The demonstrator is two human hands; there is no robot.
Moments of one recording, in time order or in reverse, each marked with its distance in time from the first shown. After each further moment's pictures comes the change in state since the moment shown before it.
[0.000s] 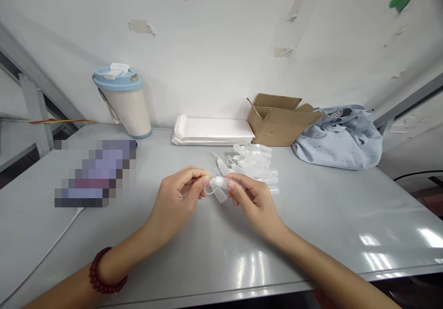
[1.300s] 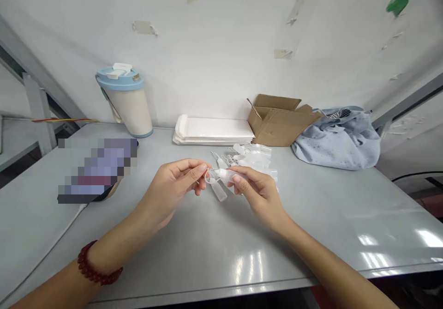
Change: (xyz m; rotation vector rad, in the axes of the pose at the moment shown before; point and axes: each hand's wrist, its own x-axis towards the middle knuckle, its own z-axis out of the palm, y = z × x) left_hand 0.013 -0.001 -0.012 -0.526 -0.150 -0.265; right_hand 0.006 -0.003 -0.011 0.065 0.002 -0.068
